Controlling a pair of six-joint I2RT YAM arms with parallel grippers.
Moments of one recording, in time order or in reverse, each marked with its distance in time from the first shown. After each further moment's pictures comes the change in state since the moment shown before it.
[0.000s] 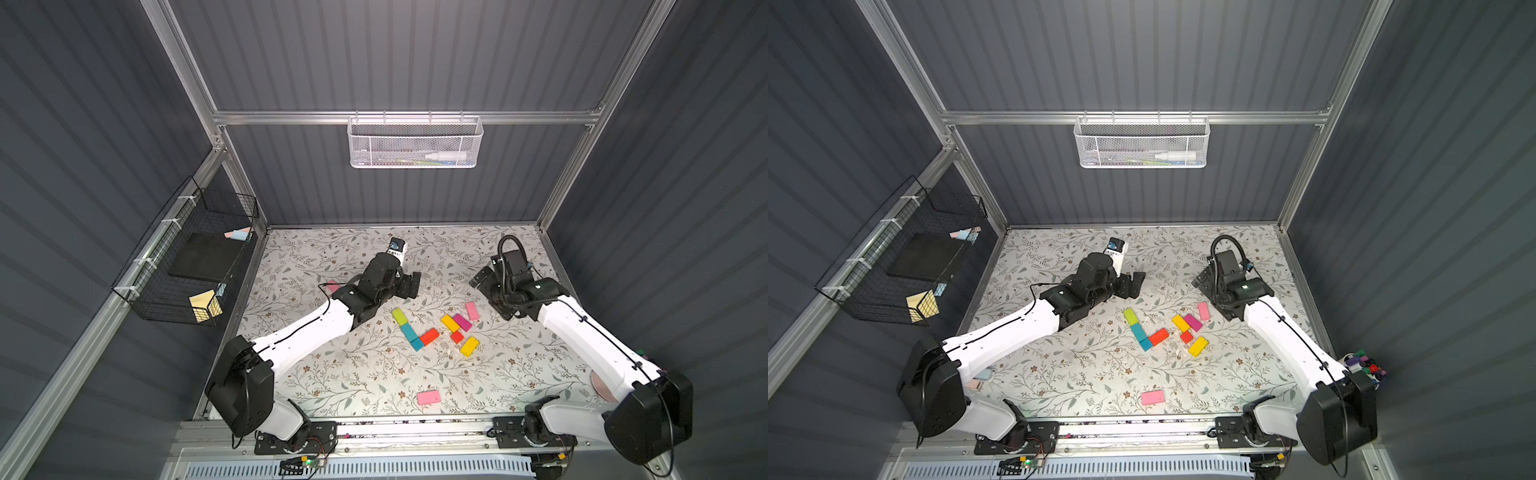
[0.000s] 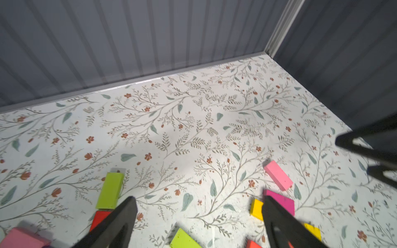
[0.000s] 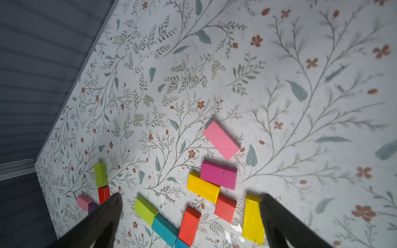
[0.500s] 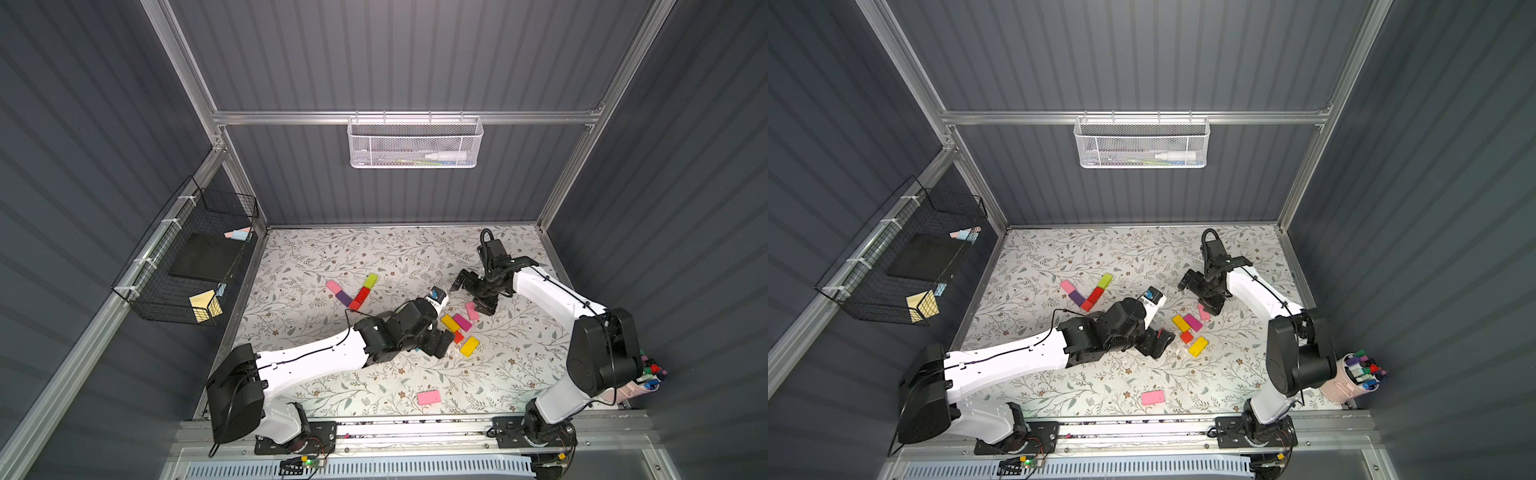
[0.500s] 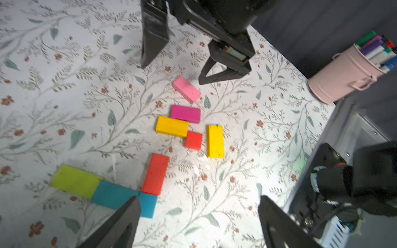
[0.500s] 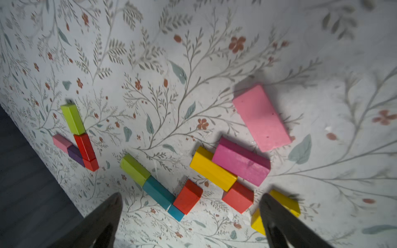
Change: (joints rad) left arm -0.369 -0.073 -0.089 -0.171 0.068 -0.182; right arm -0.064 0.320 0.075 -0.047 -0.433 -0.174
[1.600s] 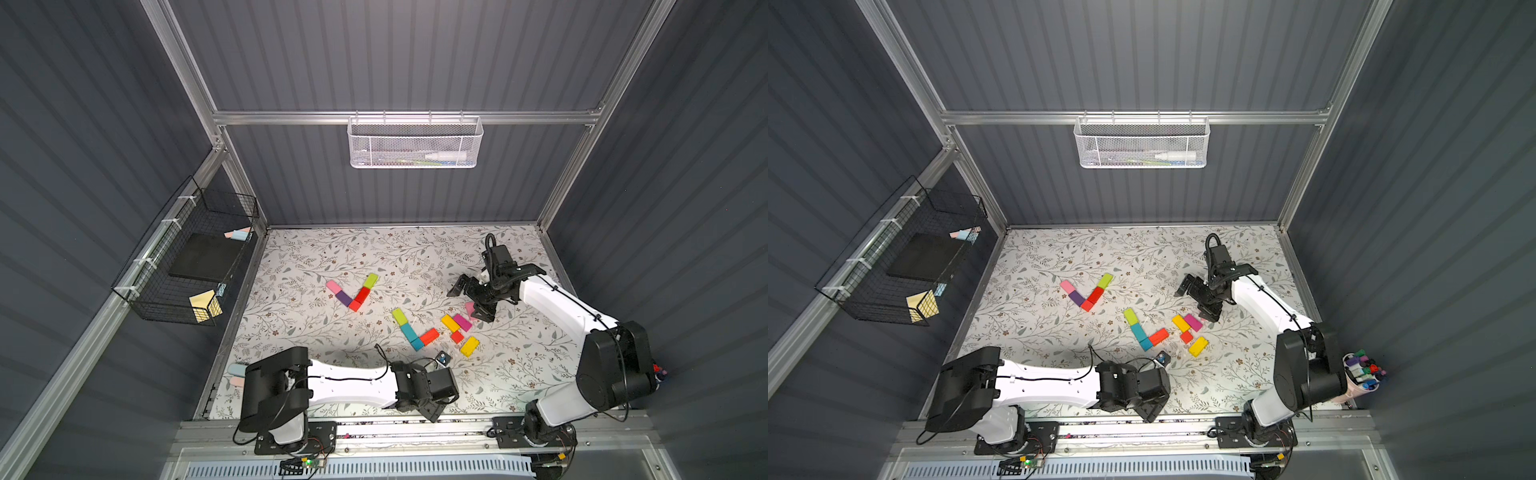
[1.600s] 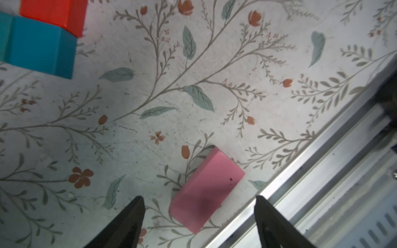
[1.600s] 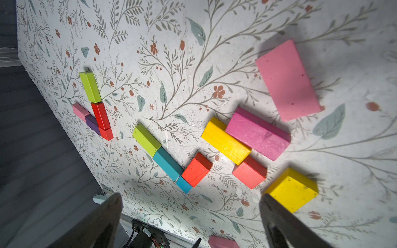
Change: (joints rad) left arm -0.296 0.243 -0.076 -0.206 -0.096 -0.226; right arm 0.000 -0.094 -0.062 0.025 -0.097 -0.021
